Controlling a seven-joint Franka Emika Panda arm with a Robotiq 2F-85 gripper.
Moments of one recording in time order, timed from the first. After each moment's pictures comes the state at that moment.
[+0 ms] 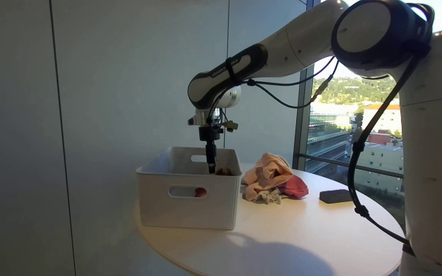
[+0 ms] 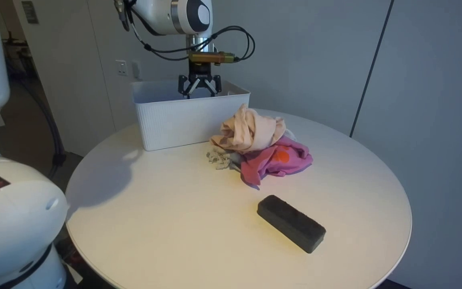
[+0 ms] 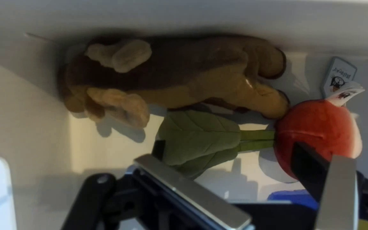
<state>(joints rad) 0.03 0.18 0.02 -1.77 -0.08 1.86 -0.78</state>
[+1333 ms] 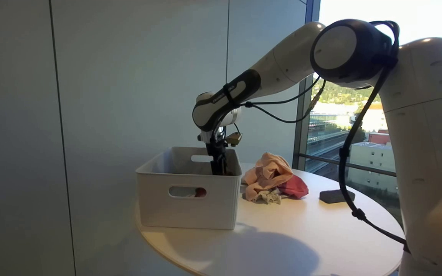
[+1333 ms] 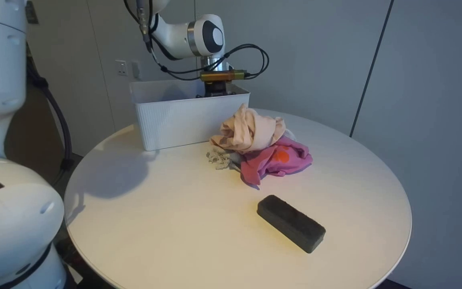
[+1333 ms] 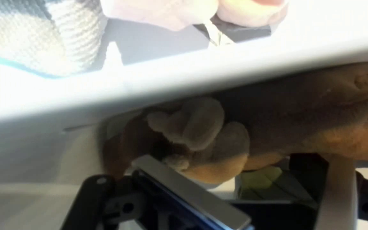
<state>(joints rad) -0.01 0.30 0.00 -1.76 -0.21 1.91 -0.57</state>
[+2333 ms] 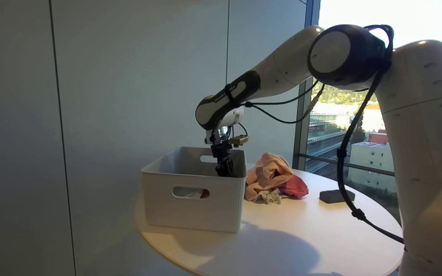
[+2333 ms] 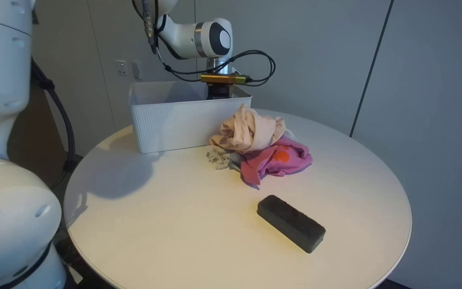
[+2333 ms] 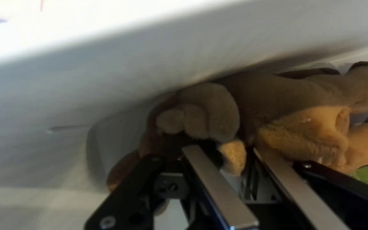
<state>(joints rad) -0.05 0.32 0.00 -1.73 -0.15 1.81 -0.47</state>
